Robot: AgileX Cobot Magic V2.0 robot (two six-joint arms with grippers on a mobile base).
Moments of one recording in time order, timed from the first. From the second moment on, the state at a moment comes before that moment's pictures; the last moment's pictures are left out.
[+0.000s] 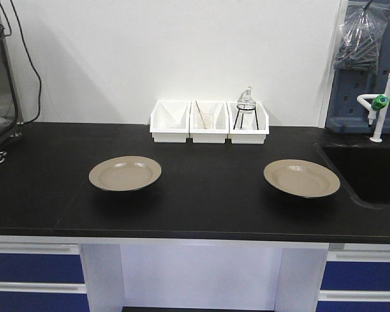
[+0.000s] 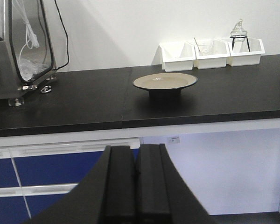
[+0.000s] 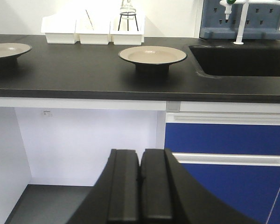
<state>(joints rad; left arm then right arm) -0.01 -0.01 0.03 -0.01 0.08 0.08 0.02 -0.01 0.03 -0.06 0.21 0.05</state>
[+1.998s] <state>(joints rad) -0.01 -0.01 0.03 -0.01 0.08 0.08 0.02 -0.01 0.03 -0.06 0.21 0.05</state>
